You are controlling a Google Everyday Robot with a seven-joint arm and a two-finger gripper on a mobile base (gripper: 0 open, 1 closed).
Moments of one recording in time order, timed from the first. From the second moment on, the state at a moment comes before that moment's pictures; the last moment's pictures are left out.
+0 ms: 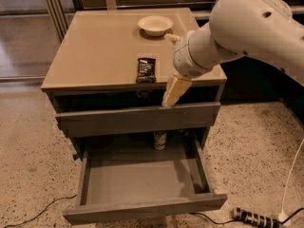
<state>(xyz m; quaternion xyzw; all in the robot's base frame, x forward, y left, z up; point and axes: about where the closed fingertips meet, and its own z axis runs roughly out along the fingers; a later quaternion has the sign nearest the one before) 0.597 -0.046 0.892 -0.68 0.63 -0.05 0.37</state>
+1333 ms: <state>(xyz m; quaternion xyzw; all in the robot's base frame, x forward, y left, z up) 0.643 -0.017 0.855 -0.73 0.60 -0.05 0.32</state>
